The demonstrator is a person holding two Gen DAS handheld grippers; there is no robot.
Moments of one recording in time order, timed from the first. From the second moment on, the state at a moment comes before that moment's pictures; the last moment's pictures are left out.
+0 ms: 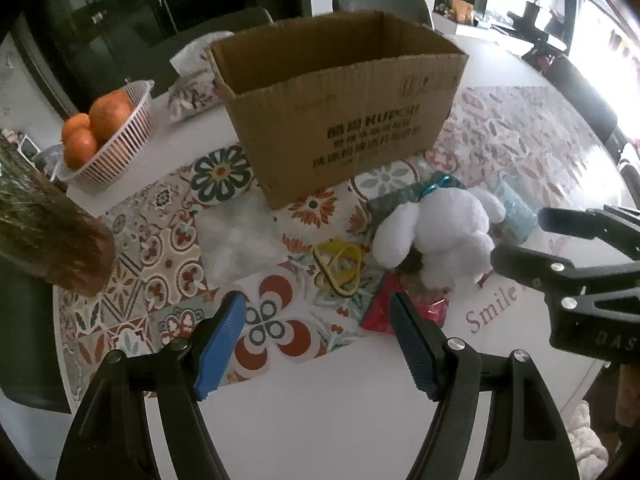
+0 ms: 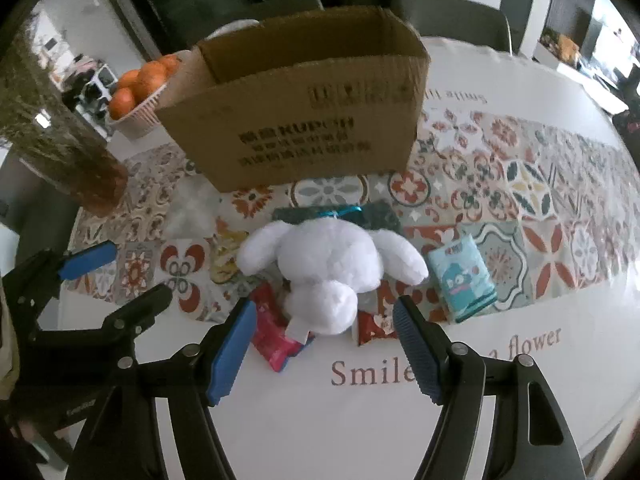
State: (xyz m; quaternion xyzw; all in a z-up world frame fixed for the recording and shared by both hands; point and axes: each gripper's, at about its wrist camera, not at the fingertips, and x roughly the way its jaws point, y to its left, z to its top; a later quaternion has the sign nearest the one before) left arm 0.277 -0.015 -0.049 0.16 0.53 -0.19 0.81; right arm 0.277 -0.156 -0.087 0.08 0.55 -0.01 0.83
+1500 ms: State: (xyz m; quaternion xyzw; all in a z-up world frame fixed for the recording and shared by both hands) left arm 0.332 -0.048 -0.150 0.10 0.61 -0.23 0.75; right arm 0.300 -0.166 -0.169 0.16 0.57 -0.01 0.80
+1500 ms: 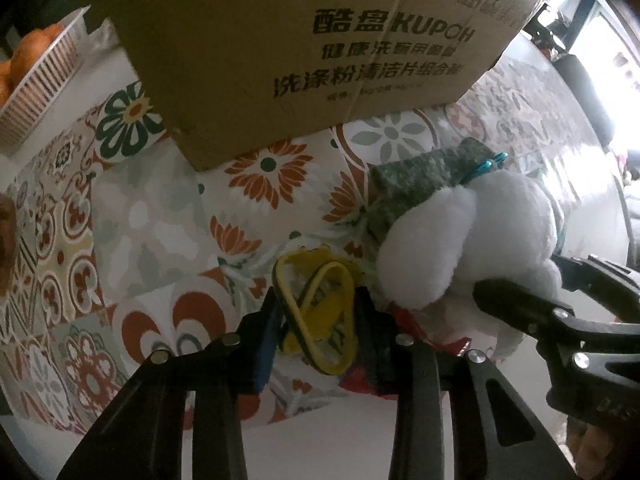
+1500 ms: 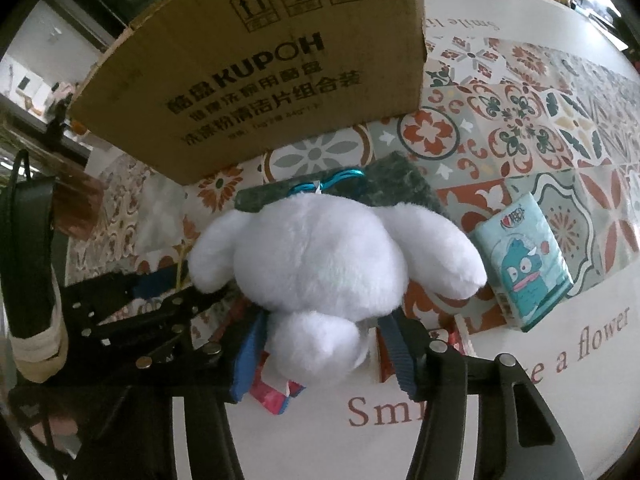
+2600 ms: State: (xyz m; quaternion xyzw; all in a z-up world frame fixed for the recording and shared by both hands) left arm 0.256 -0.025 -0.055 0.02 0.50 -0.15 0.85; right arm 0.244 -0.181 -0.108 0.18 0.46 0.00 0.87
